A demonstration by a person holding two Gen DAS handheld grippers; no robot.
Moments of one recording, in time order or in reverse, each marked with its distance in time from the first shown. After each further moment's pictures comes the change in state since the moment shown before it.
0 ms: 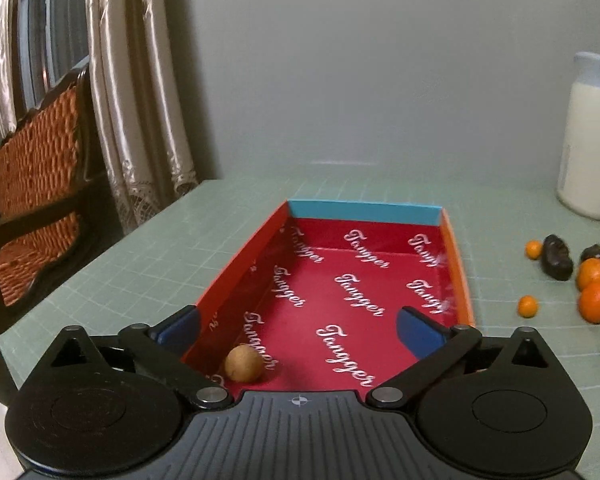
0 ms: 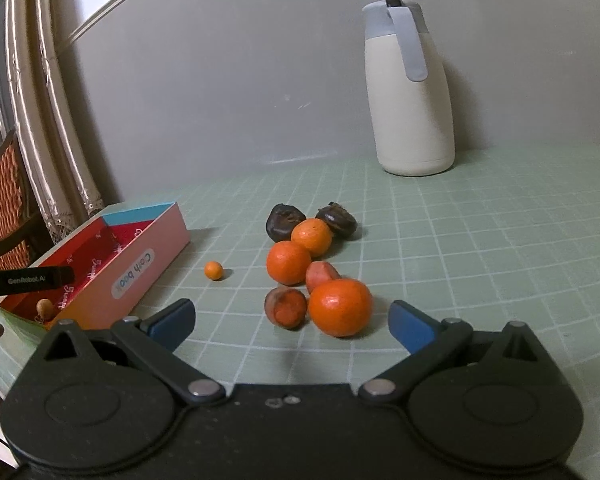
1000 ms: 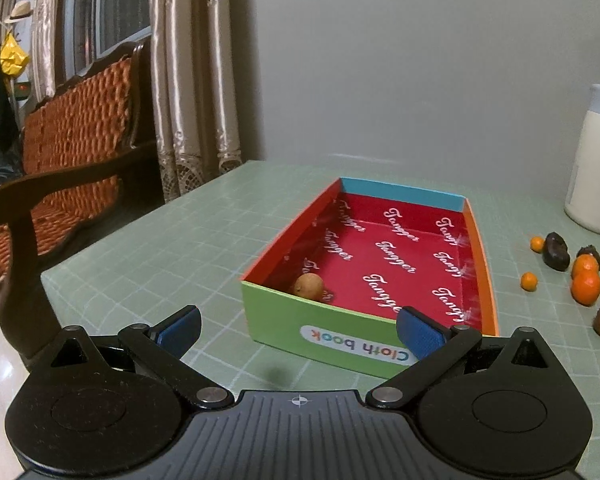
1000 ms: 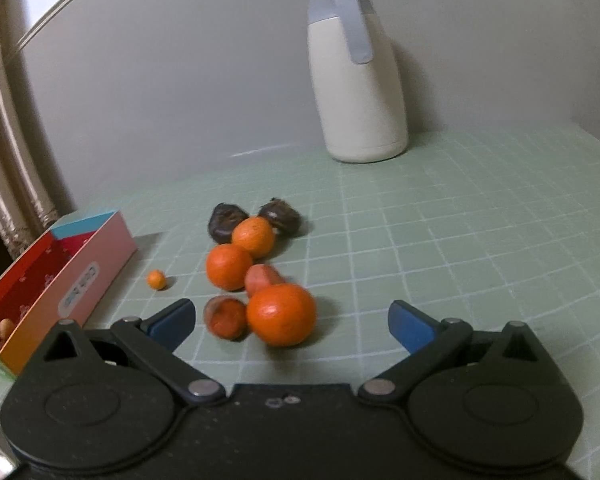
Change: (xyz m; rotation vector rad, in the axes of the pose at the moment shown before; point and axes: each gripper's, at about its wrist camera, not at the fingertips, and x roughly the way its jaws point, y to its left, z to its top) left arm -0.055 0.045 -0.042 -0.116 0.006 0.047; right arm 0.018 -0.024 0.005 0.081 0.024 -0.120
